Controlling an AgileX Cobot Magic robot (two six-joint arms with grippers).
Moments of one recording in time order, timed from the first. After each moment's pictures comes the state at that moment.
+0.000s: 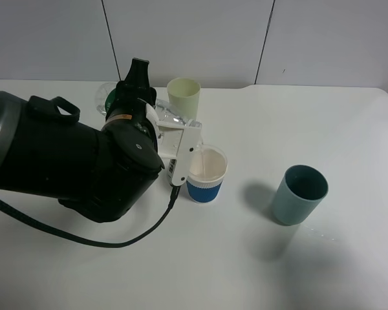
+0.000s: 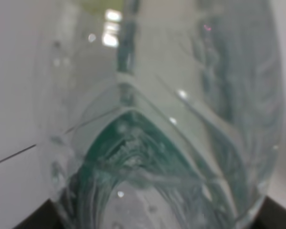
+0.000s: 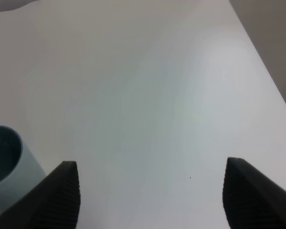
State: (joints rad) left arm -1.09 1.80 -0.86 -1.62 -1.17 2.67; right arm -0.02 0.00 -0.50 -0.11 1.07 0.08
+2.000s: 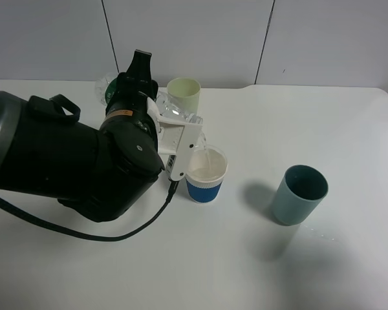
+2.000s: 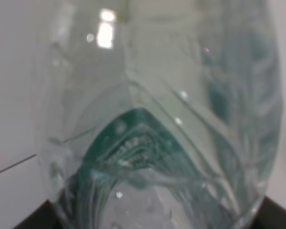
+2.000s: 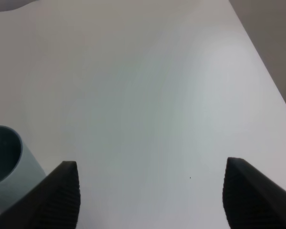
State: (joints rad) left arm -1.09 1.80 -0.86 -1.56 -1.21 2.68; right arm -0.02 0.00 -0.50 -0.11 1.07 0.08
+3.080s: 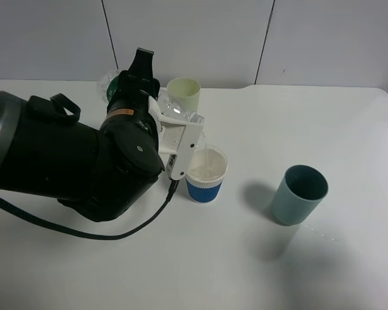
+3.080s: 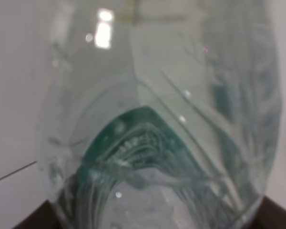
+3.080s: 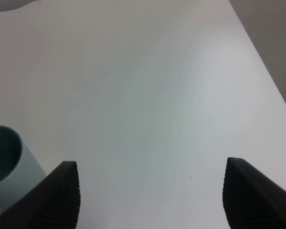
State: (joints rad) left arm -1.09 1.80 -0.86 -1.54 -1.21 2.68; right arm -0.02 0.00 -0.50 -0.11 1.07 0.08
